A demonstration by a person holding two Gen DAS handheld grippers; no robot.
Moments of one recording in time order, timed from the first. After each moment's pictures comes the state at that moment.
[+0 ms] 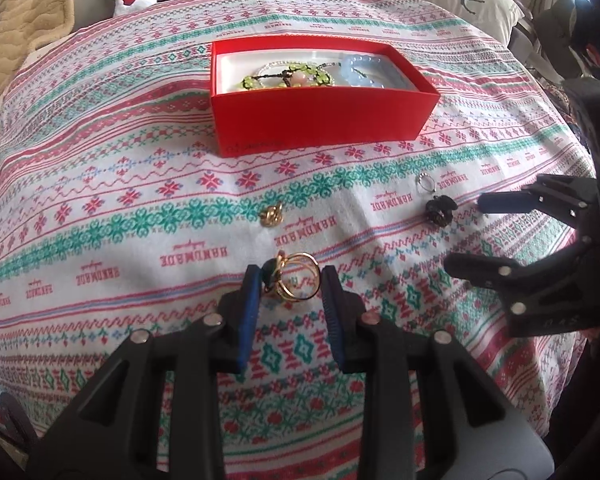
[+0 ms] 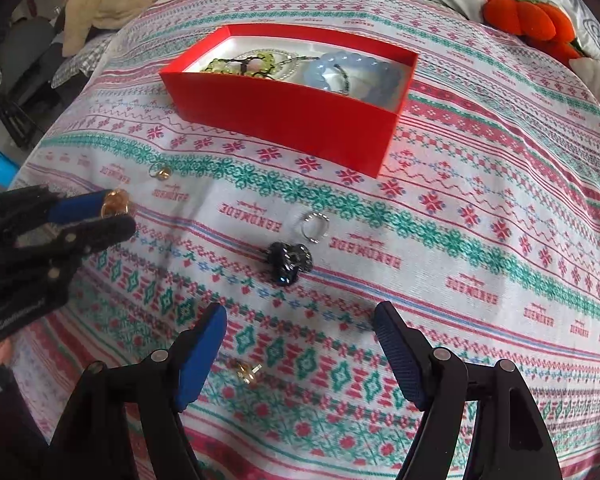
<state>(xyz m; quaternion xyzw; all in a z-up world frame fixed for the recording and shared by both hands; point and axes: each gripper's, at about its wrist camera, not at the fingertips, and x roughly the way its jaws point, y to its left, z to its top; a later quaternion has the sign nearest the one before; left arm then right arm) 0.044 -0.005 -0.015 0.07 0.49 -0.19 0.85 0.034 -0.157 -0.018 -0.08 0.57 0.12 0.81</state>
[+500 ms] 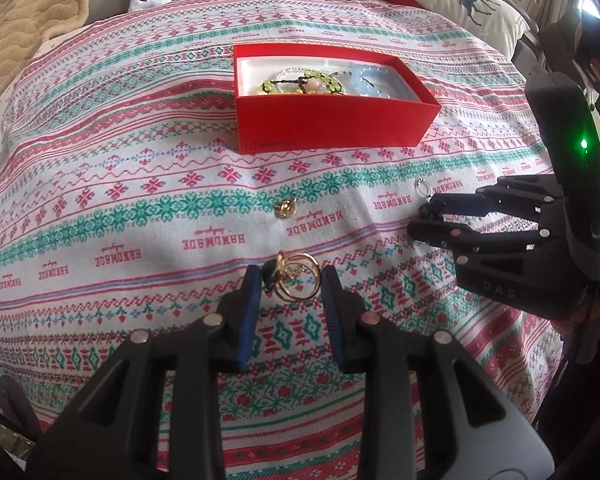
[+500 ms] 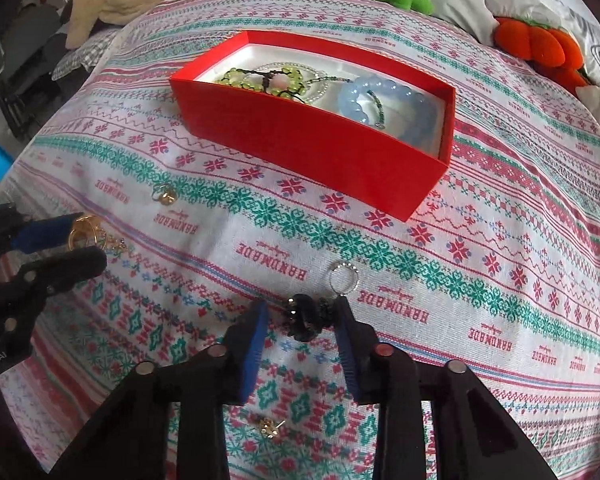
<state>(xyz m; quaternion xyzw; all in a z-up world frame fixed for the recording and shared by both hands) 0.036 0.011 -0.004 0.05 0.49 -0.19 0.85 0.055 -0.120 -0.023 -0.11 0.55 0.11 0.82</state>
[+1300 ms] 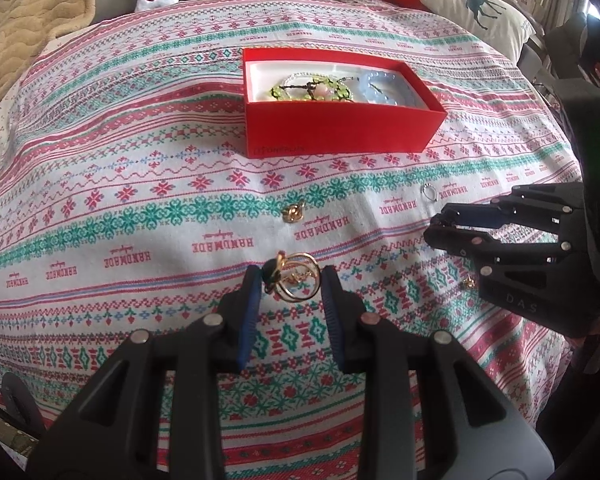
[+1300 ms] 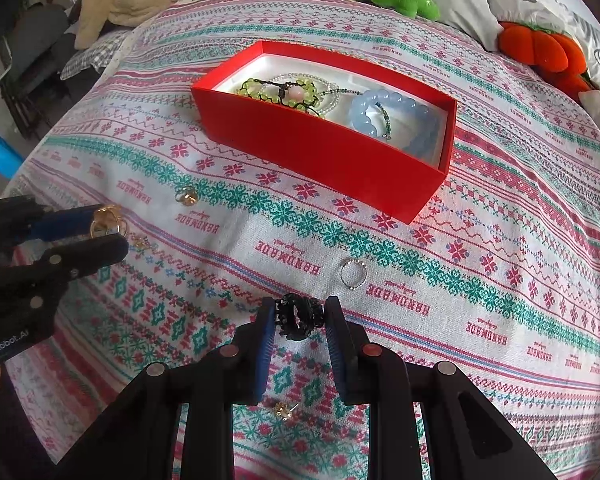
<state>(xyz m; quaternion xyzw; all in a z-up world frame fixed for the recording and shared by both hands) 0.038 0.013 0.000 0.04 0.49 -0.17 0.85 0.042 -0.125 -0.008 -0.10 0.54 0.12 0.82</state>
